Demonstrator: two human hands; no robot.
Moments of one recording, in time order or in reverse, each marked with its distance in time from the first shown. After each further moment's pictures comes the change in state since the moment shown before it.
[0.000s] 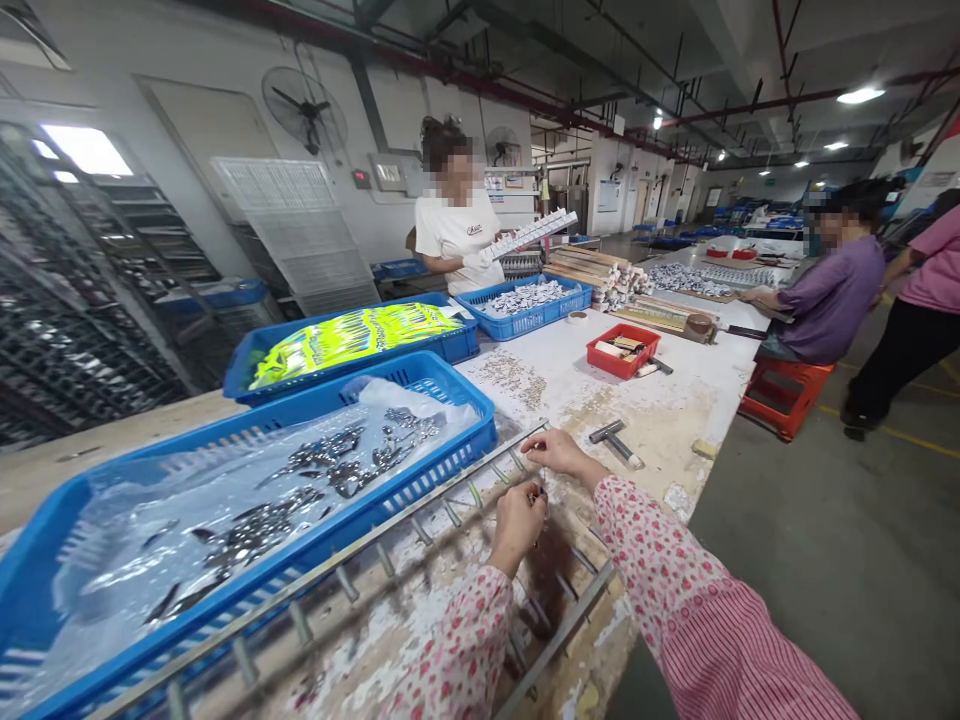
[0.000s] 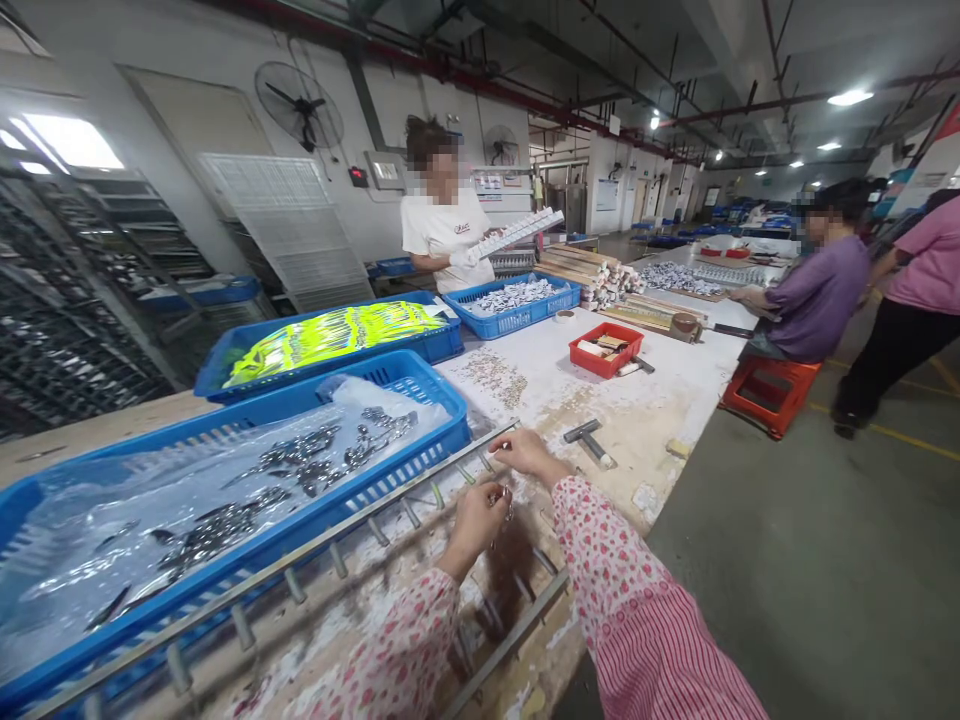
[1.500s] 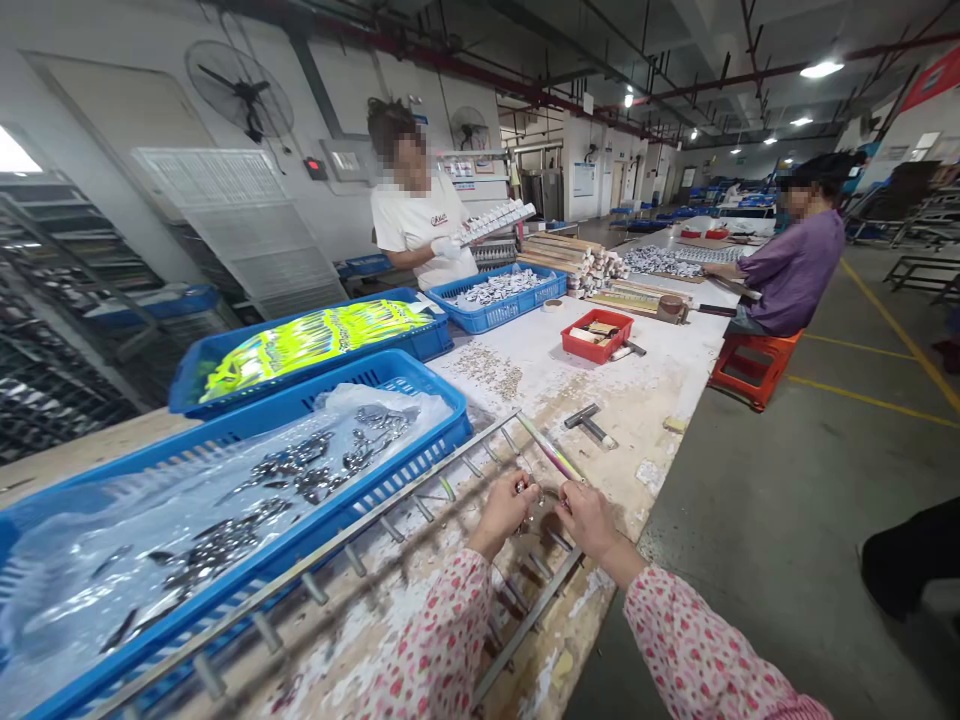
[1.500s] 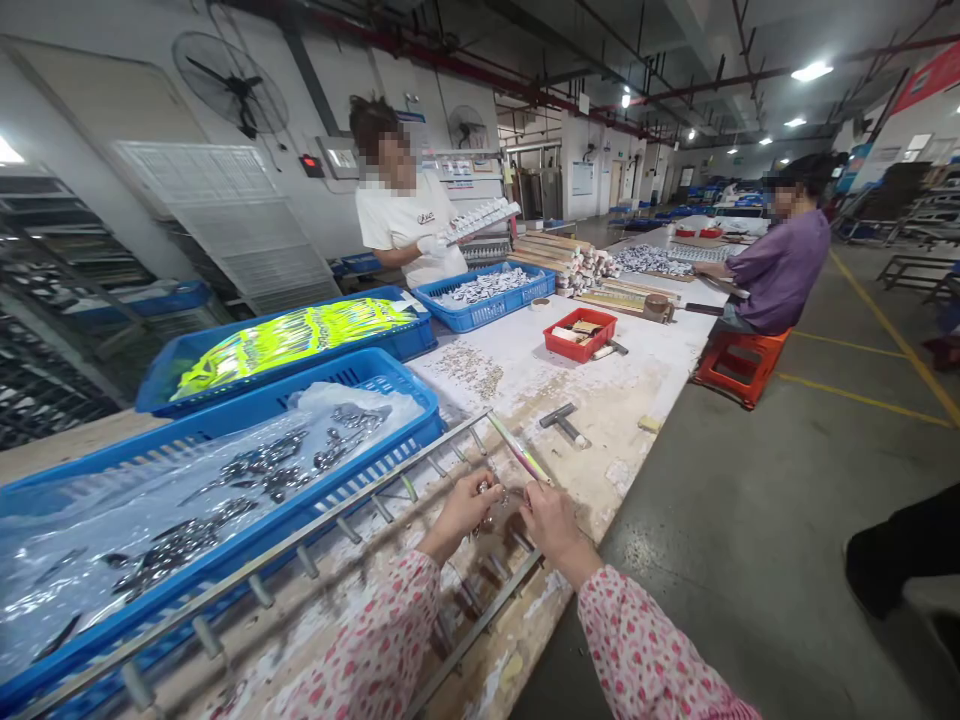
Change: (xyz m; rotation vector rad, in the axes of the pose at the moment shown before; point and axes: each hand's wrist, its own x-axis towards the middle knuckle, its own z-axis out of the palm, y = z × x) left_hand -0.004 0.013 0.011 -0.446 -0.255 0.014; right_hand -0.155 0.032 0.030 -0.277 0.336 0.034
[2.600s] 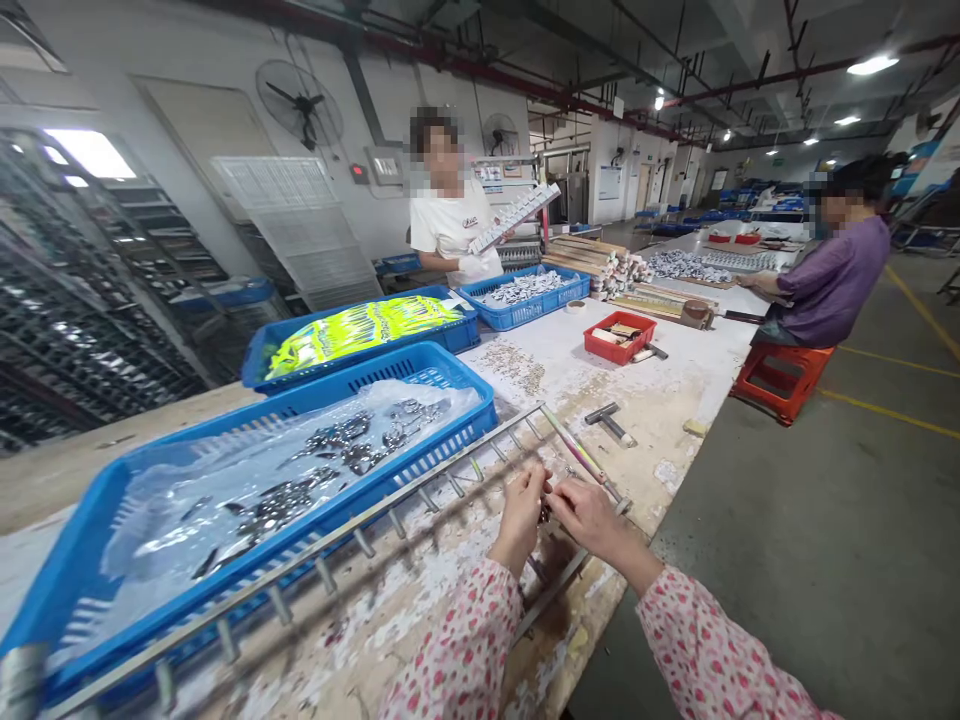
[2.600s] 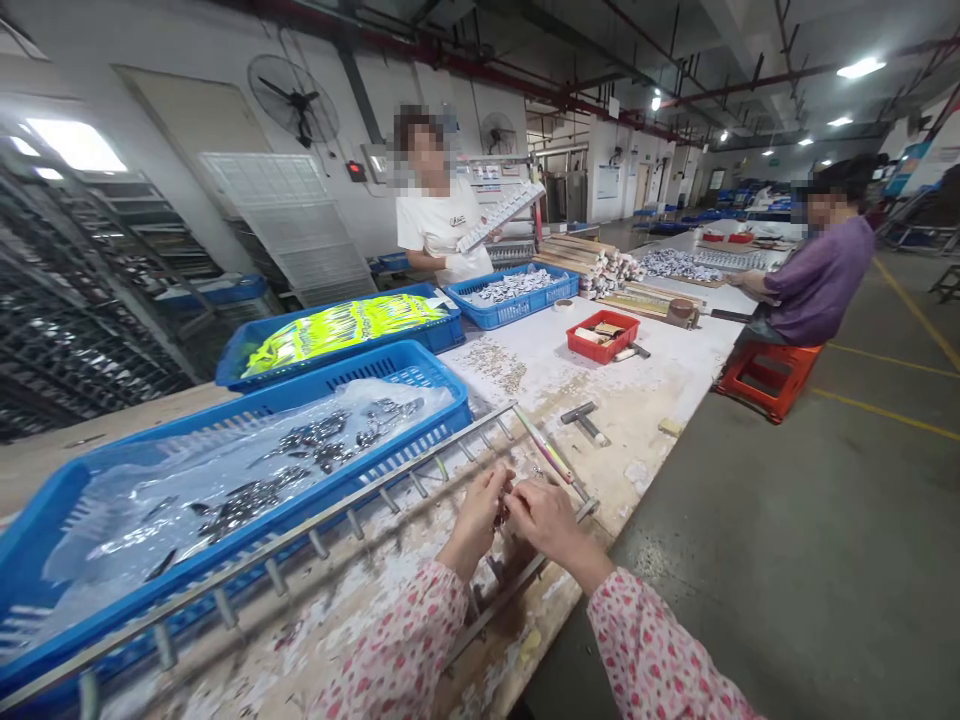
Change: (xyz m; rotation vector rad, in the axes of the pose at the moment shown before) left_hand -0.037 0.011 0.012 -0.540 0.237 -0.127; right_hand 0.002 -0.061 -0.046 0.328 -0.043 -0.213
